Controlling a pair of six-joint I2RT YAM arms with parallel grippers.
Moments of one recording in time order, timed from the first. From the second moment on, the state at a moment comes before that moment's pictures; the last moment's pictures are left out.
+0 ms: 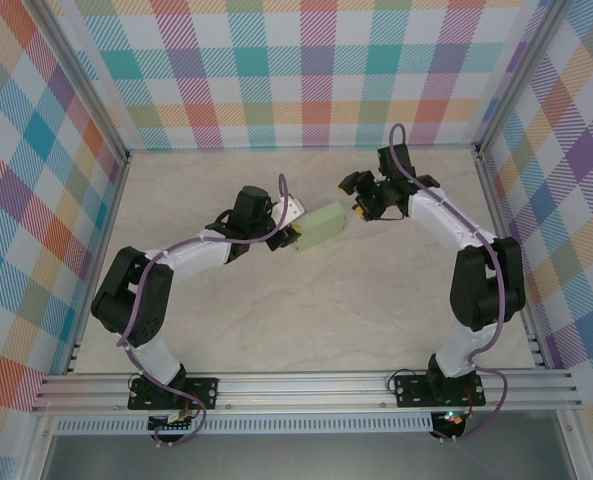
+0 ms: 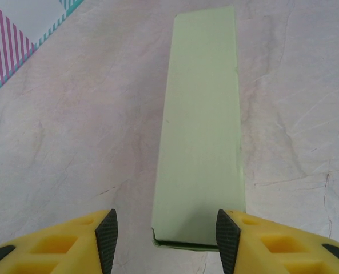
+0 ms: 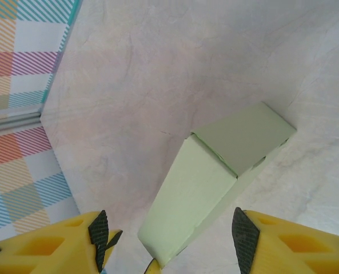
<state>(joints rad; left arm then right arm) -0.52 1.71 1.05 0.02 0.22 0.47 0.30 1.75 1.43 -0.54 -0.36 1.03</state>
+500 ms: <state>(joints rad) -0.50 1.43 1.05 -0.03 0.22 0.33 0.50 1.90 1.65 -0.88 -0.26 1.09</state>
